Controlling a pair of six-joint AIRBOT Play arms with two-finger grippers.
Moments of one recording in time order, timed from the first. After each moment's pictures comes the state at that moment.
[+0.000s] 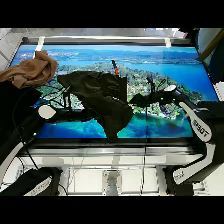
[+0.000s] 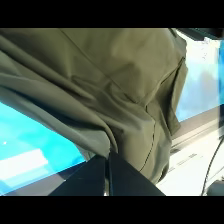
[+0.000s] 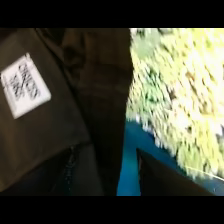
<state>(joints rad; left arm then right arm) -0.32 -1.00 0.71 0.76 -0.83 -1.41 0.05 -1.75 1.17 -0.54 1.05 1.01</state>
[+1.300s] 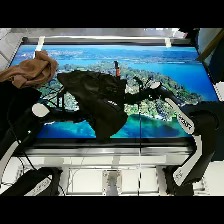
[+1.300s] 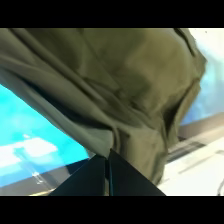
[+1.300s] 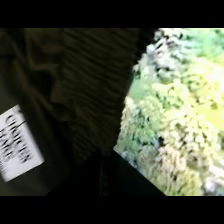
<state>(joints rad) -0.18 -0.99 0.74 0.91 -0.97 -1.44 0.14 -1.89 1.39 -0.63 1.08 1.11</state>
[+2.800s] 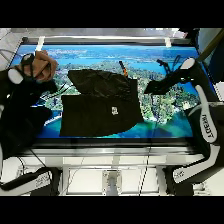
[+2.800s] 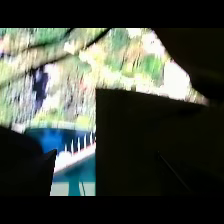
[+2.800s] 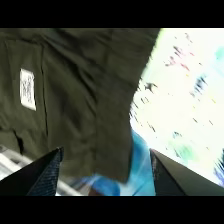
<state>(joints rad) 0.11 -1.22 1.19 1.41 -1.08 -1.48 -0.09 -1.66 1.59 -1.00 1.50 1.24</state>
